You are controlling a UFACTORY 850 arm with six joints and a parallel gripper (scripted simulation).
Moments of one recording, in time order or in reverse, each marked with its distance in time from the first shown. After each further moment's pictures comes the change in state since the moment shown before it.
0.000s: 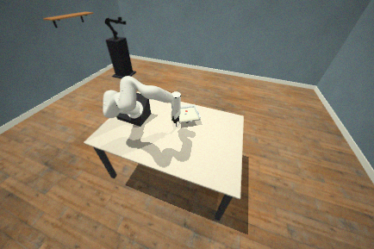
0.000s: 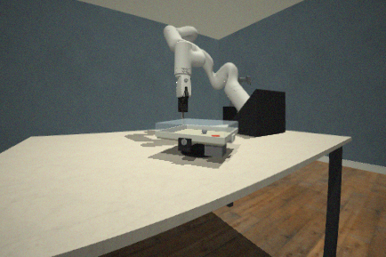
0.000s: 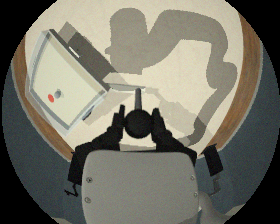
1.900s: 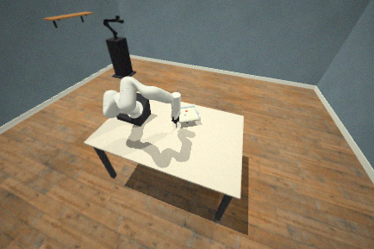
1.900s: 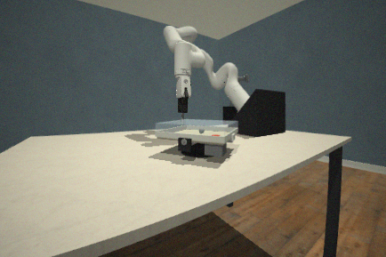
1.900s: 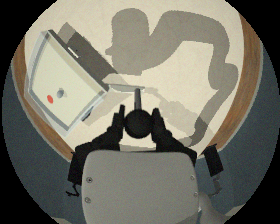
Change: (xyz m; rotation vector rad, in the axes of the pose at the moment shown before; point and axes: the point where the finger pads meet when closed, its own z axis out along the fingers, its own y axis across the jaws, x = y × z) arm 0.001 0.002 0.004 0.002 0.001 0.001
